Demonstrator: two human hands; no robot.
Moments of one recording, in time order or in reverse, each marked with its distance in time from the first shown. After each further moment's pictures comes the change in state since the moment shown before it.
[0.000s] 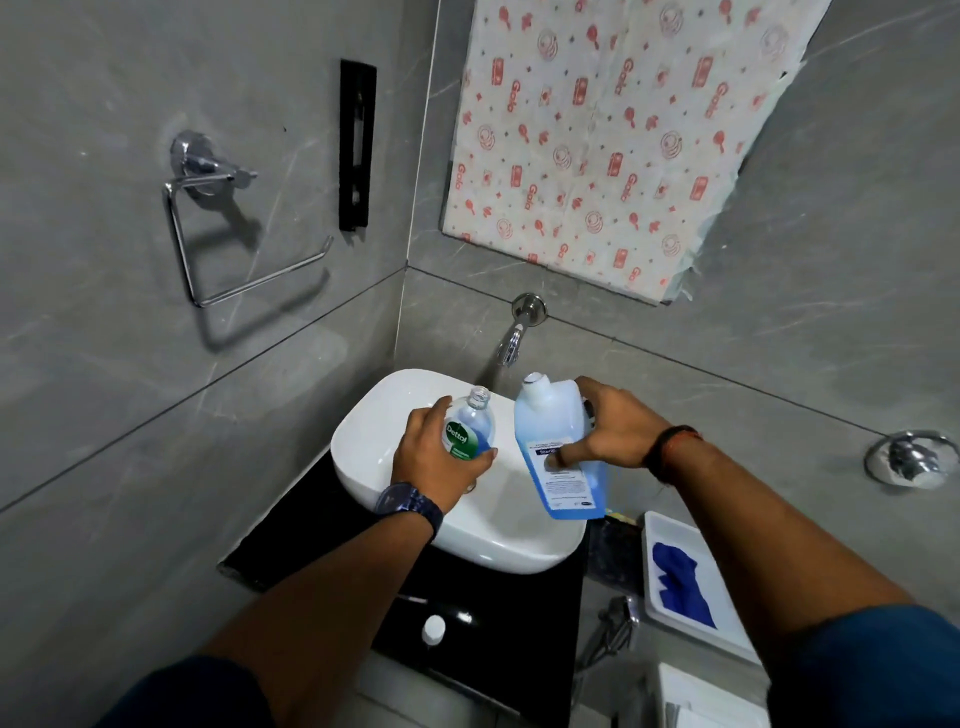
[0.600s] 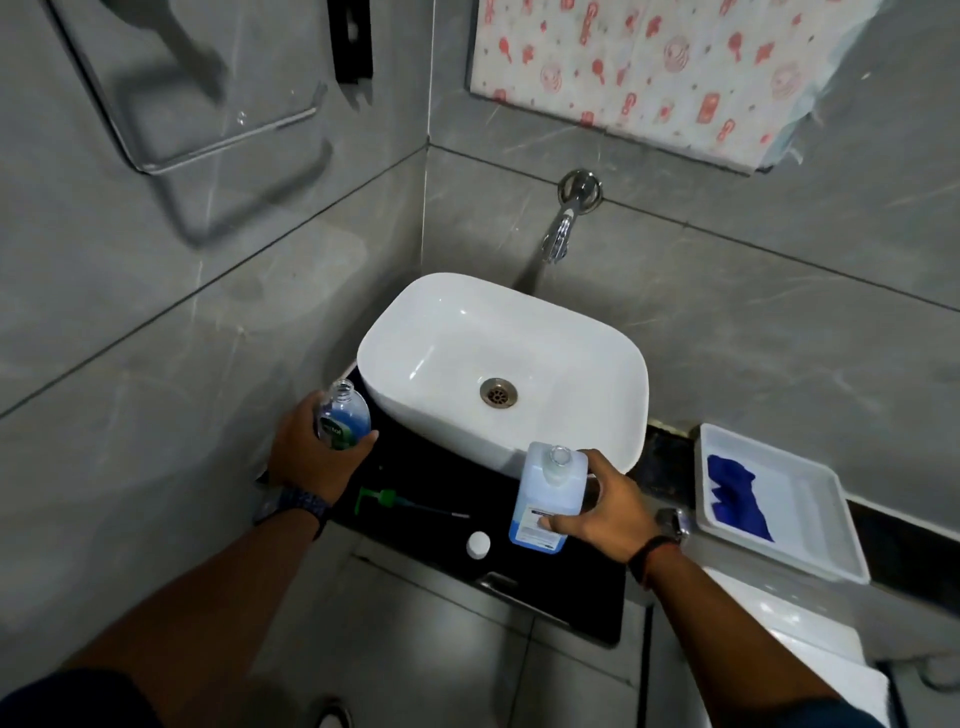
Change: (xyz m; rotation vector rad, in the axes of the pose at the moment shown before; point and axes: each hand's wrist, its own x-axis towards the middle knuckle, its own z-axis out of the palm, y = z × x) left_hand -0.030 -0.175 -0.074 0.178 0.103 -0.265; right_hand -0.043 0.093 0.218 0.473 0.045 0.109
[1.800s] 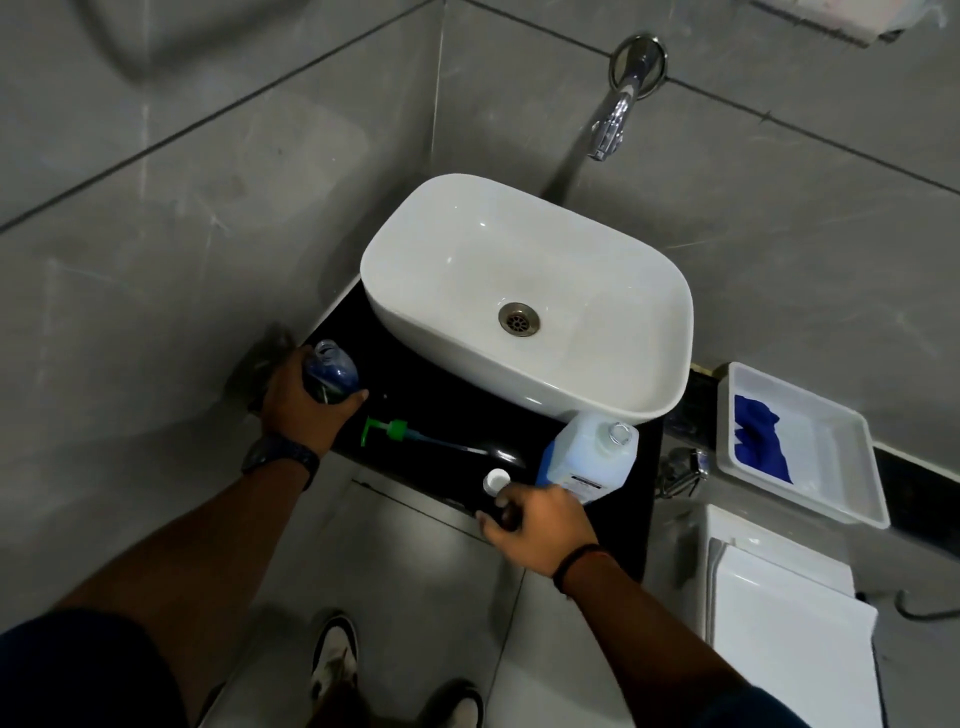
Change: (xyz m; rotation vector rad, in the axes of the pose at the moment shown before) left_hand 0.004 -0.092 0.027 0.006 -0.070 -0.044; right_hand -0.025 0.012 0.126 -0.496 -0.126 -0.024
